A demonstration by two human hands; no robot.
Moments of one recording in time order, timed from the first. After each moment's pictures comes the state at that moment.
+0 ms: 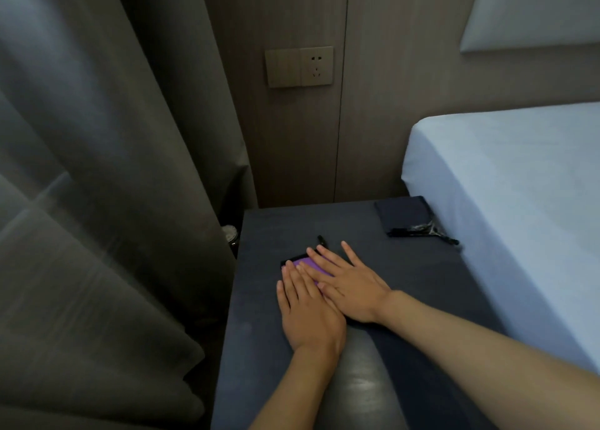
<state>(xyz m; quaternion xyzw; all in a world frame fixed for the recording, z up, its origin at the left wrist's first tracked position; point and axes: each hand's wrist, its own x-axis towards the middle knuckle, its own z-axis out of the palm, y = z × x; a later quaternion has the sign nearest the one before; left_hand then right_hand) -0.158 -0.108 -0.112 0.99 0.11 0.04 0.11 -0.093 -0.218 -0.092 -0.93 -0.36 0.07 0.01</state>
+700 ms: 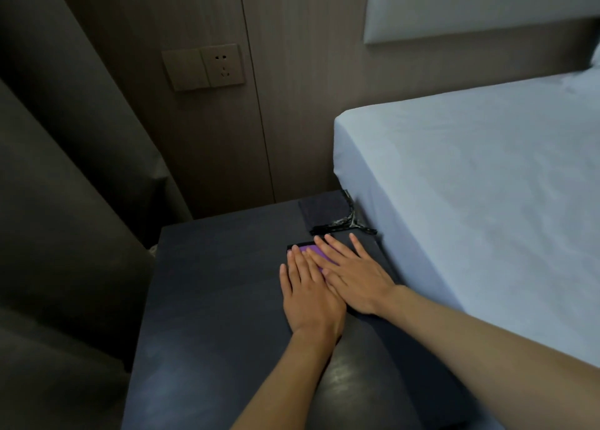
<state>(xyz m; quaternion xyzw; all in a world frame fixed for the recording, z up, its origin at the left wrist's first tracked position) -0.130 -0.234 -0.110 0.99 -0.03 -0.01 0.11 -0.099 -0.356 -0.099 -0.97 -0.22 0.05 0.02</state>
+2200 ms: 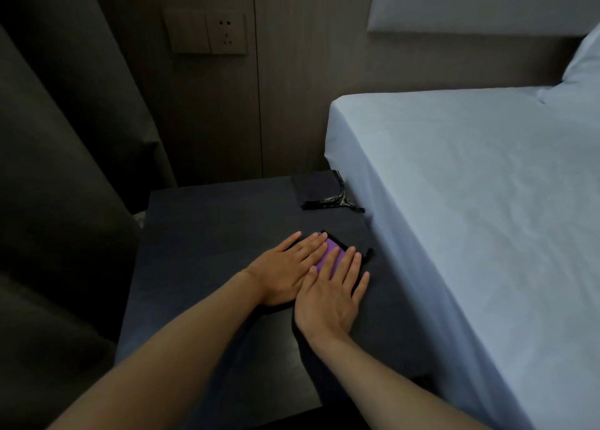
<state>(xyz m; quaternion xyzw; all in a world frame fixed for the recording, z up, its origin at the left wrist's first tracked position) -0.105 -0.158 -0.091 0.88 -0.46 -0.09 -0.01 -0.192 -0.250 -0.102 -0.96 0.25 0.00 0.11</state>
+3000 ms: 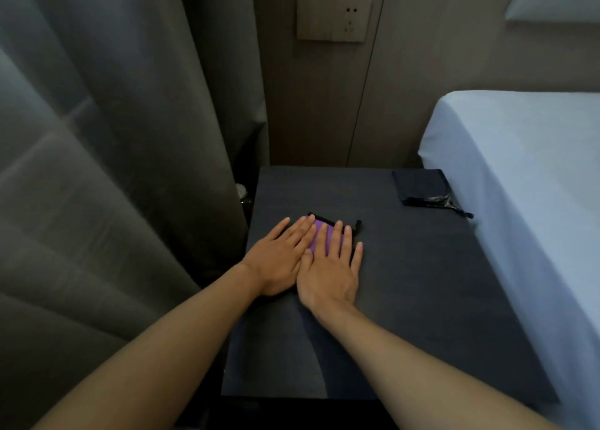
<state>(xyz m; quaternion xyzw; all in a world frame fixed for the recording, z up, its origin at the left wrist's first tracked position) -0.138 0.016 -0.090 0.96 -0.27 -0.08 -0.01 -0.172 -0.107 -0.097 -0.99 0.03 0.05 0.10</state>
